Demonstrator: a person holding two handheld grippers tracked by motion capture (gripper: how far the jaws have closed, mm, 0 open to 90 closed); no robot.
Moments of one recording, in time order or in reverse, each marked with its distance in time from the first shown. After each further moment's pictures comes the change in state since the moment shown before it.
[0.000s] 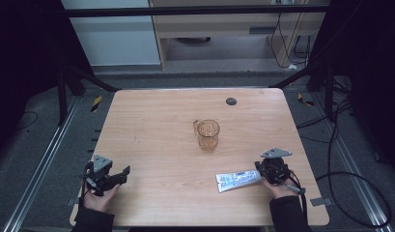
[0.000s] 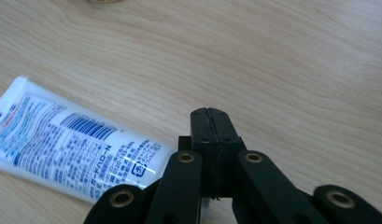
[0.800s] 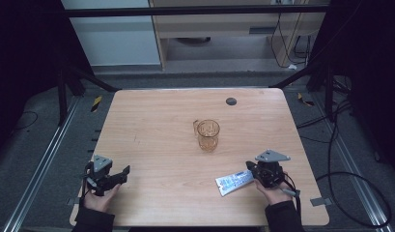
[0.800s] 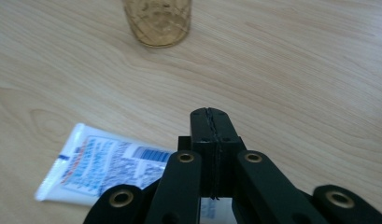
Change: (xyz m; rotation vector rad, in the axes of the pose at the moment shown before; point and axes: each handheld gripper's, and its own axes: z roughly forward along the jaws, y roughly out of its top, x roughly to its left) left arm -0.001 0.000 0.001 -0.003 0.015 -0.003; right arm 0.026 0.010 -0.015 -0.119 0.067 -0.017
